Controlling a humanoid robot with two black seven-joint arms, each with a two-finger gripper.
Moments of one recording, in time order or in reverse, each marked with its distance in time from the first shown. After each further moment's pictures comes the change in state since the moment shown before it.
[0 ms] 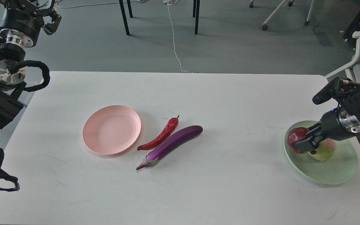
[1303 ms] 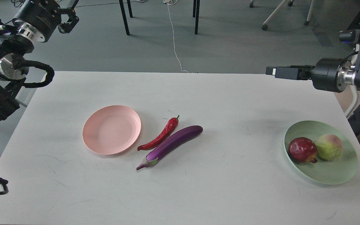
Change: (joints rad) left arm -0.035 0.085 0.110 -0.205 0.309 0.000 0.044; right arm -0.385 -0.171 0.956 -0.152 0.334 -0.012 -0.003
